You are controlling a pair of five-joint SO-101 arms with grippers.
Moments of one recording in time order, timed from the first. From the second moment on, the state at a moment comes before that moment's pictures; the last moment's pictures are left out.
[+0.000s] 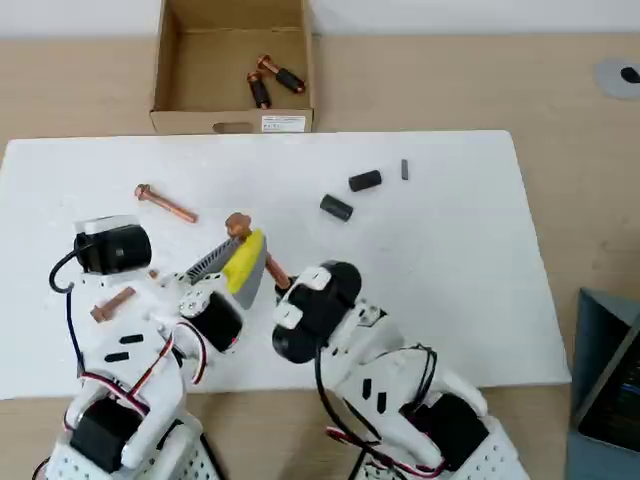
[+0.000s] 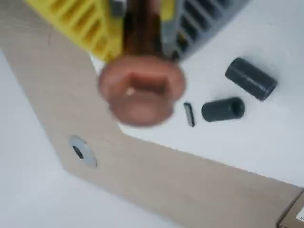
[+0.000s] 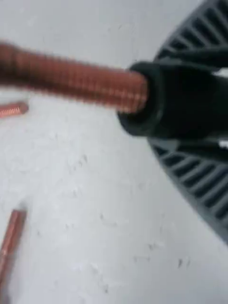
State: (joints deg) left arm 27.1 -104.3 74.5 43.1 30.5; right arm -46.9 -103.4 79.0 58.9 0.8
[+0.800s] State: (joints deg) left arm 35.1 -104.4 70.2 57.7 24.8; right arm -47.6 -103.4 79.0 58.9 0.8
